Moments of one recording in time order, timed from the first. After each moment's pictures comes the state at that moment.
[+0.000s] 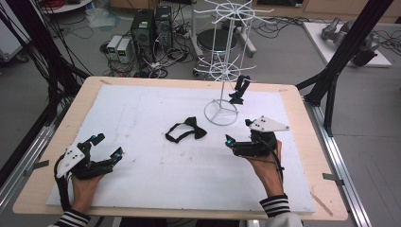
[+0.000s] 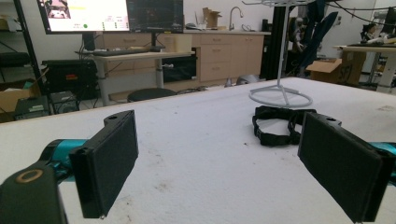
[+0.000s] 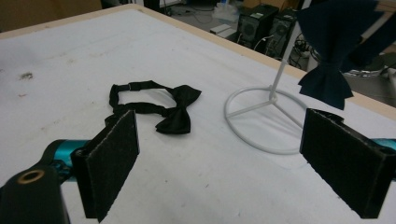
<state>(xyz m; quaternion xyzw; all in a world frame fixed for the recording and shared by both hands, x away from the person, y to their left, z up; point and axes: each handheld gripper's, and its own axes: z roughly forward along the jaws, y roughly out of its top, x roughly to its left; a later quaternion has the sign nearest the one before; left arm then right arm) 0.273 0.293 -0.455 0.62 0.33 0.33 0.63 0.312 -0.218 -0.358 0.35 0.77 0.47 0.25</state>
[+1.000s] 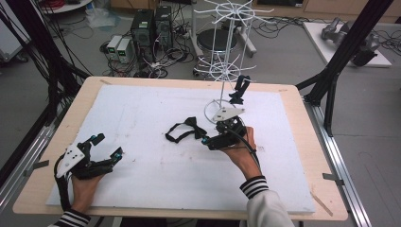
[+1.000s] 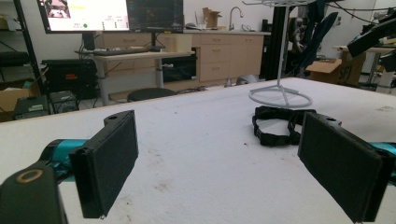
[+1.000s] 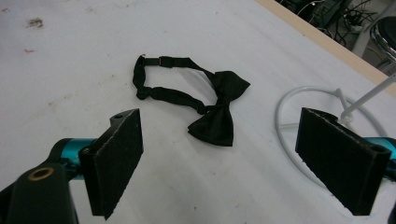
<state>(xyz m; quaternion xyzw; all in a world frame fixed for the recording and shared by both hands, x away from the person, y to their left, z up) 0.273 0.293 -0.455 0.62 0.33 0.33 0.63 0.354 -0.144 -0.361 0.29 0.85 0.38 0.20</state>
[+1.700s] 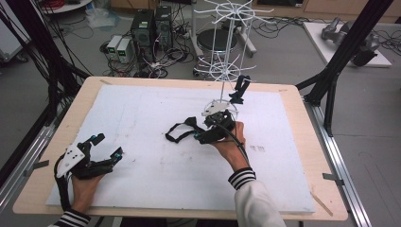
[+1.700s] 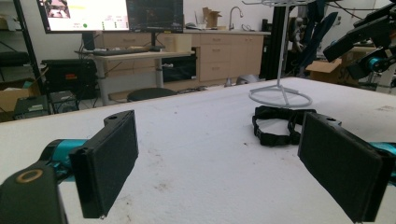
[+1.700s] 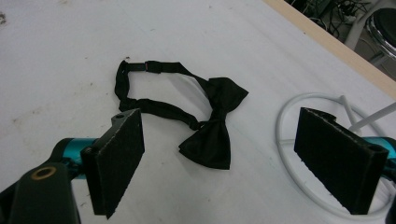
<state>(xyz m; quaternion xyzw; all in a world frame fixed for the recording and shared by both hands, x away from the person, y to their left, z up) 0.273 0.293 -0.455 0.62 0.33 0.33 0.63 0.376 -0.118 -0.368 0.30 0.86 0.36 0.21</state>
